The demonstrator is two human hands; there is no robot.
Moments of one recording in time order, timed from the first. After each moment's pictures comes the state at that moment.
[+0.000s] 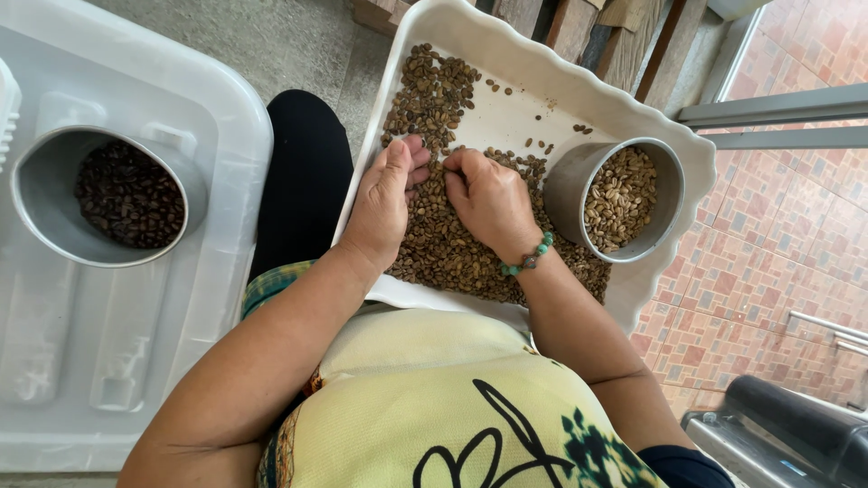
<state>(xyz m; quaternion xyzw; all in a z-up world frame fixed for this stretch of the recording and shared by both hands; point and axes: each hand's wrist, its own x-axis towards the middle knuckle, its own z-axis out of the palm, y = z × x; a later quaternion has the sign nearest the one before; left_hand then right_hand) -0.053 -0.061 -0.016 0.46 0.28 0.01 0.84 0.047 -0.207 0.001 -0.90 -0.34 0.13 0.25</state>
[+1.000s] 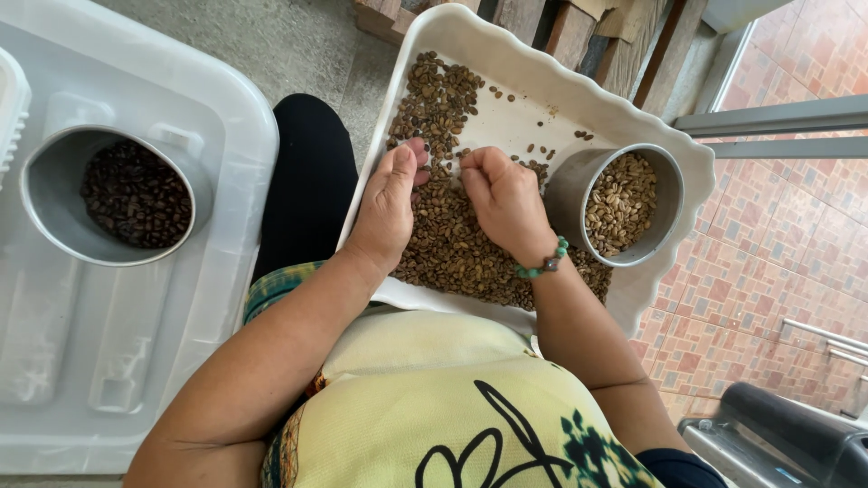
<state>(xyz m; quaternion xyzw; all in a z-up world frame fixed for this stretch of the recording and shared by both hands) -0.052 -0.061 -0.015 0.50 0.28 0.02 0.82 0.054 -0.206 0.031 -0.86 -0.33 0.15 0.36</state>
